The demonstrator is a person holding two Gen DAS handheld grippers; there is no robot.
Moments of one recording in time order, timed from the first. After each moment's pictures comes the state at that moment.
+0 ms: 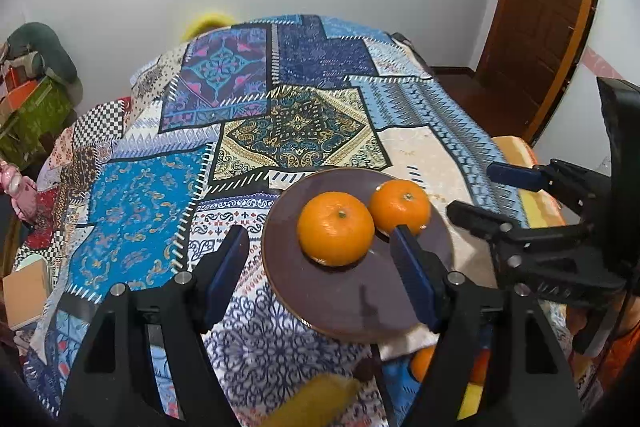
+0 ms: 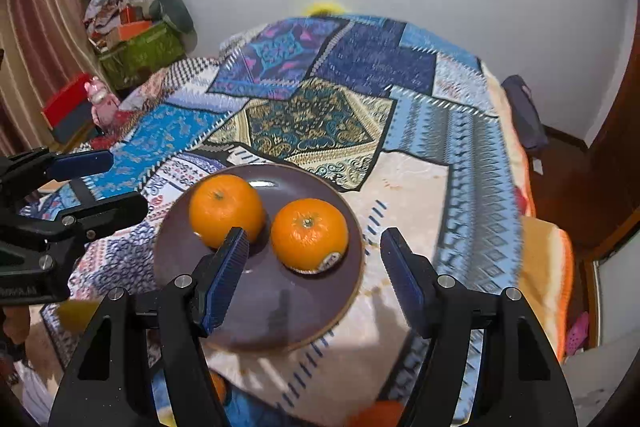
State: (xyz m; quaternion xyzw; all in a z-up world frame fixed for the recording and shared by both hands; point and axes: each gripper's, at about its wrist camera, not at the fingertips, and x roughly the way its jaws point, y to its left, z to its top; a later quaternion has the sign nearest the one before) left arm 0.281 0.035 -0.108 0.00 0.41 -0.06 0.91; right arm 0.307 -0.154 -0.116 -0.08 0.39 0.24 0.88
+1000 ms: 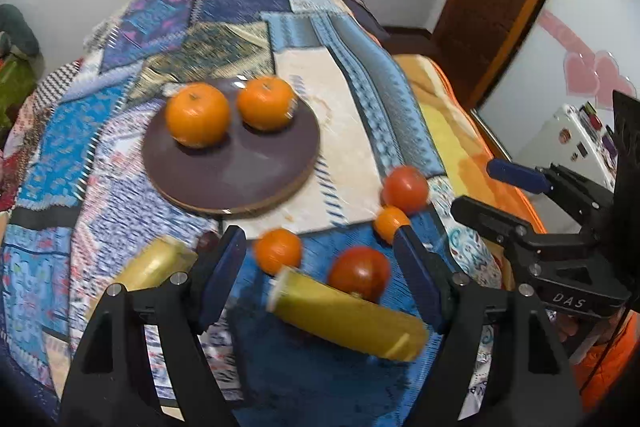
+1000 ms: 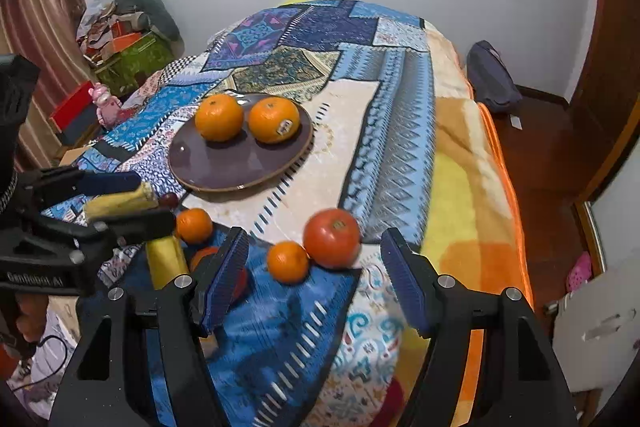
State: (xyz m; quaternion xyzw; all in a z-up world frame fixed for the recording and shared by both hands) left arm 0.197 -0.066 -0.138 -0.02 0.48 -0.13 0.87; right arm 0.206 -0.251 -0.134 -0.04 0.41 0.21 0.89
